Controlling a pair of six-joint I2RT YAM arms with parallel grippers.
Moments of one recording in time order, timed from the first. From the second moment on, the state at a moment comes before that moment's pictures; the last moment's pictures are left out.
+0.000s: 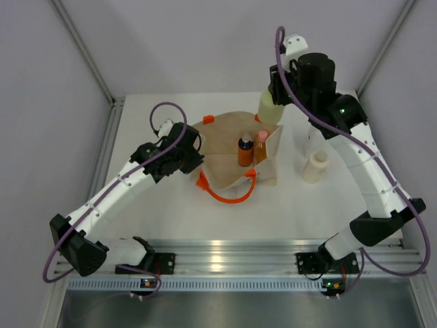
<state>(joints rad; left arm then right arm) -0.67 1.29 1.30 -0.88 -0.28 -1.20 0.59 1.53 1.99 -0.74 0.21 -0.04</state>
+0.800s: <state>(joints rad) -0.67 1.29 1.30 -0.88 -0.28 -1.18 -0.06 1.43 1.73 -0.73 0.11 -0.02</state>
